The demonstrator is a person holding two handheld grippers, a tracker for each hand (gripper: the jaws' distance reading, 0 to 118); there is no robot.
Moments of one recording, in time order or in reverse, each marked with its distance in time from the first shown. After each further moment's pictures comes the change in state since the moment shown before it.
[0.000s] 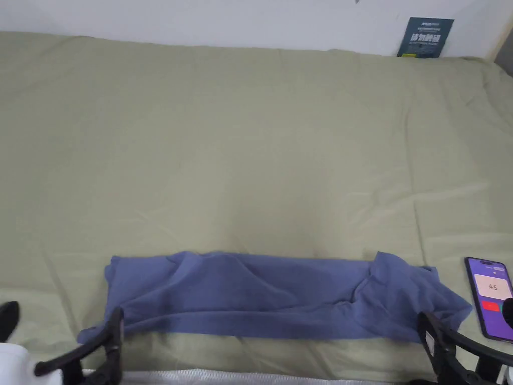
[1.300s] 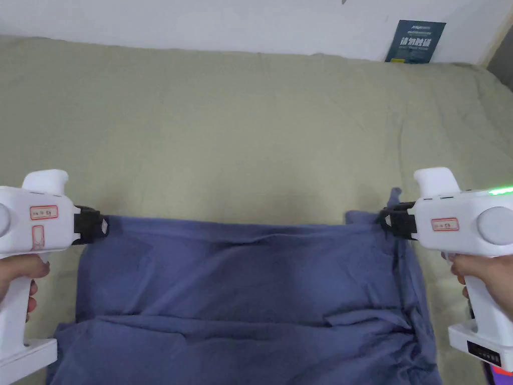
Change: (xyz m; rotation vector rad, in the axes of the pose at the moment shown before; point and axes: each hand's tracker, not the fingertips) left arm -0.043 0.115 -0.358 -0.606 -0.243 0.197; right arm 0.103 0.114 -0.325 -0.477 0.121 0.028
